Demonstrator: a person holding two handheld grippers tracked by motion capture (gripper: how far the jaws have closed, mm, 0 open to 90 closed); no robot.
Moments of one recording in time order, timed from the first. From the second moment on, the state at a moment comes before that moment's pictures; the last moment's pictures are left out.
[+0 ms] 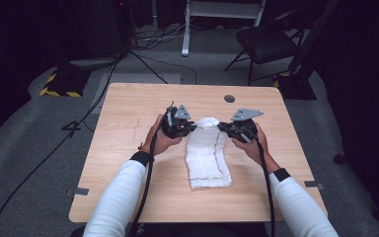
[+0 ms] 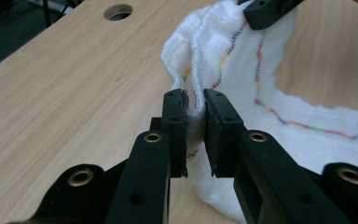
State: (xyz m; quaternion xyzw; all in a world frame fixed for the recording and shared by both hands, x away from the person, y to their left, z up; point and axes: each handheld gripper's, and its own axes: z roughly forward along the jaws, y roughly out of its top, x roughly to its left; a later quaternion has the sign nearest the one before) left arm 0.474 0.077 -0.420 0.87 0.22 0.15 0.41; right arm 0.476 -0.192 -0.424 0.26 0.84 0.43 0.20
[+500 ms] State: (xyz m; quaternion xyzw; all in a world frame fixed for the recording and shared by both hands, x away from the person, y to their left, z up) left arm 0.418 0.076 -0.441 0.89 0.16 0.11 0.41; right arm 0.416 -0.212 -0.432 0.20 0.87 0.44 0.15
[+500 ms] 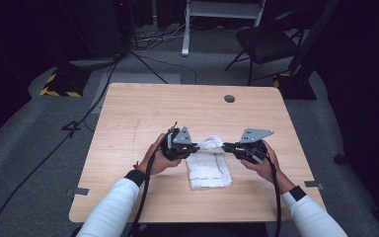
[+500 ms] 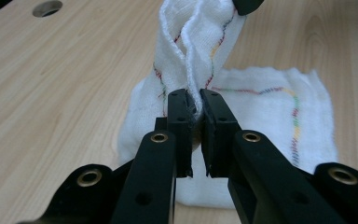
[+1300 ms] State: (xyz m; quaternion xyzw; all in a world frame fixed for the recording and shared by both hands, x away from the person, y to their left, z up) left arm 0.360 0.071 -0.477 0.92 0.14 0.08 0.35; right arm 0.367 -0.225 -0.471 0.17 0.91 0.36 0.10
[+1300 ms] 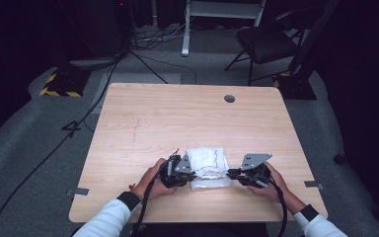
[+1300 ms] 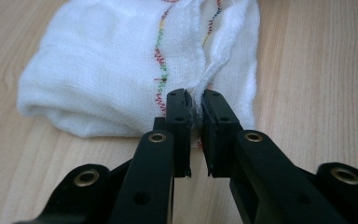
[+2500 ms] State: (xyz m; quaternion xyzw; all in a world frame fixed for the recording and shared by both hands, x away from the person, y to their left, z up) left arm 0.408 0.067 -0.488 0.92 0.14 0.09 0.35; right arm 0.394 -0.221 -0.490 0.23 0.90 0.35 0.14
